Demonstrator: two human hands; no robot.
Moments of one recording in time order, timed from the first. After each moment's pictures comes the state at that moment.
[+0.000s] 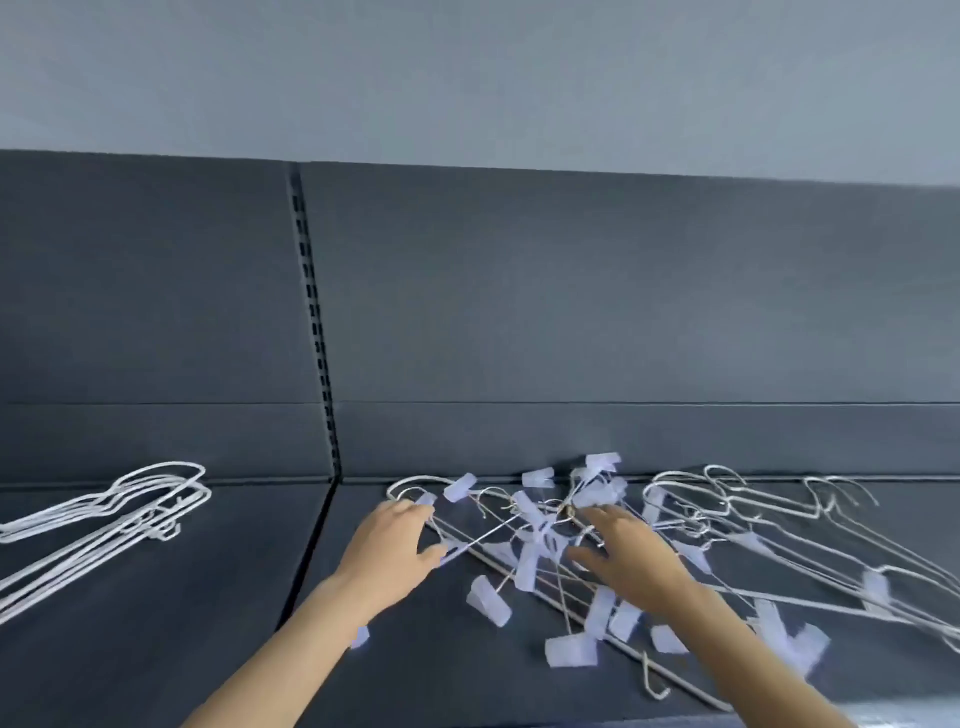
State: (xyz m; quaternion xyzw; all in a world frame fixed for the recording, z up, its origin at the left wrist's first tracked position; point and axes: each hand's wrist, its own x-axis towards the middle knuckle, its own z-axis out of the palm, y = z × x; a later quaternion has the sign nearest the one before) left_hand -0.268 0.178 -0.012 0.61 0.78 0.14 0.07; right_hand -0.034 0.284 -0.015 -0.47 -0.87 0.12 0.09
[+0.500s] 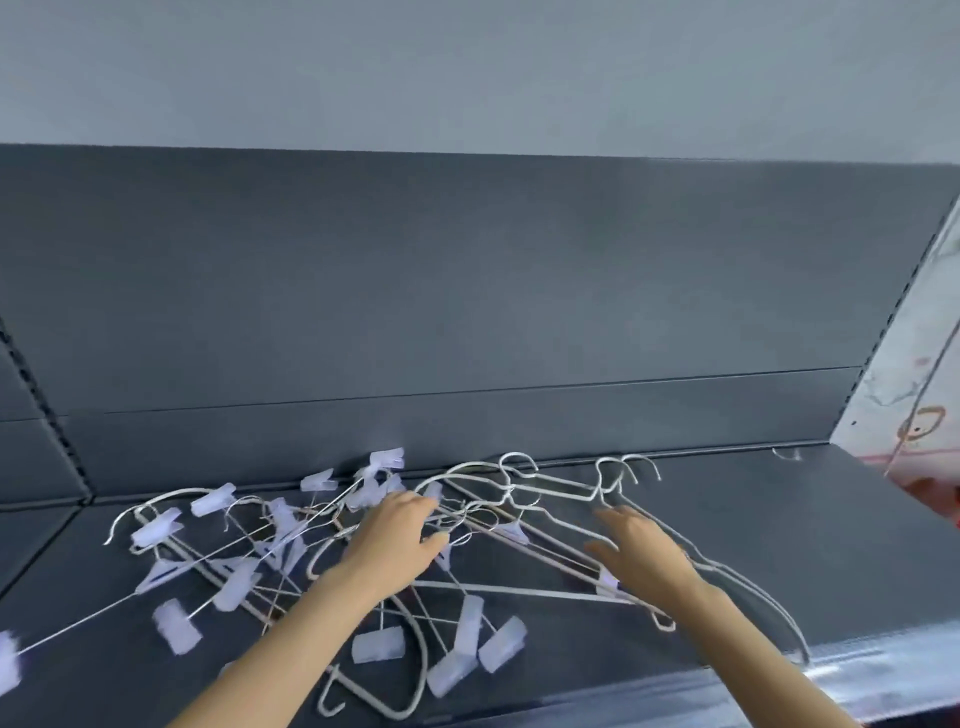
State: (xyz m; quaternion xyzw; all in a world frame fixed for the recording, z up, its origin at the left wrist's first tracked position) left_hand 0.006 0.320 -0.013 0.66 0.74 0.14 0.08; right_hand 0.259 0.407 -0.035 -0.54 -0.82 0.14 0.09
